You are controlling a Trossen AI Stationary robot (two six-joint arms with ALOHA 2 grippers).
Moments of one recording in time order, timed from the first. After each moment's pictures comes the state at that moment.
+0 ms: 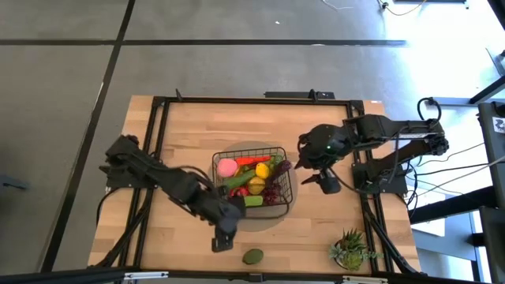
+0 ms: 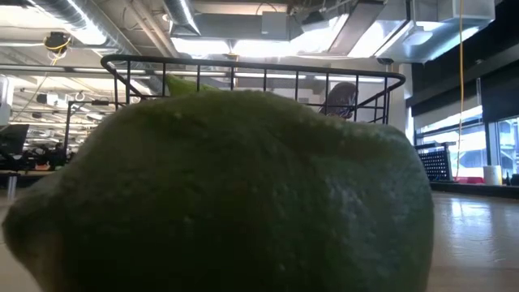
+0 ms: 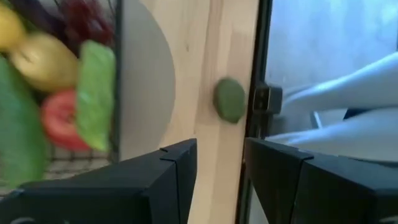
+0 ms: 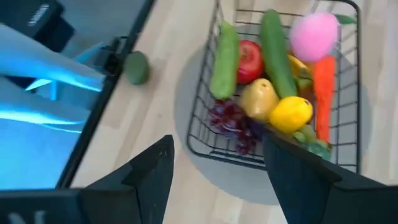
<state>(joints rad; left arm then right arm) -0.51 1.79 1.91 -1.07 -0.08 -0.71 0.14 1.37 1.57 -1.11 -0.20 -0.08</state>
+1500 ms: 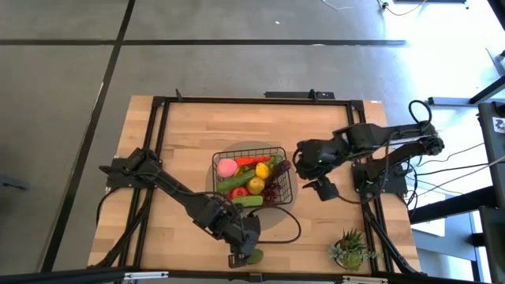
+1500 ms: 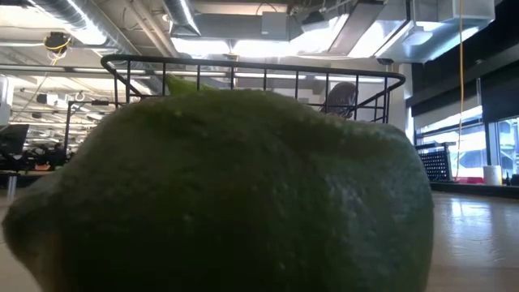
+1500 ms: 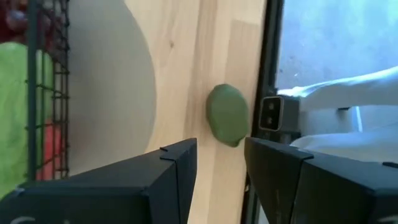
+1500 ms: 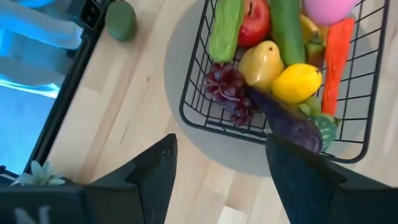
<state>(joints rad) -0.55 2.00 1.91 -0.91 -0.10 -0.73 0.21 1.42 1.56 -1.19 -0.10 -0.11</state>
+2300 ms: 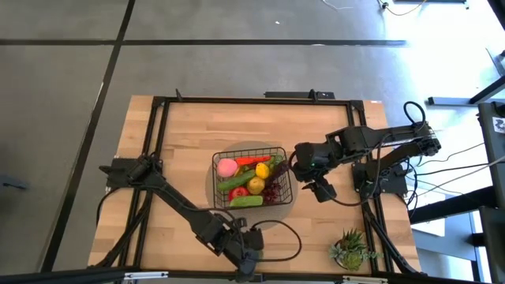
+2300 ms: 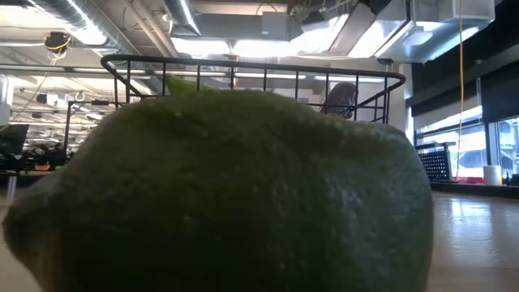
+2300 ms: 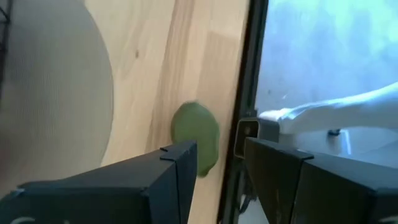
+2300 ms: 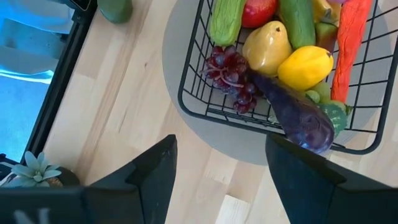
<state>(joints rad) -0.61 2.09 1.89 -0.73 -0.17 -0.83 0.21 1.47 1.56 -1.23 -0.10 -0.11</state>
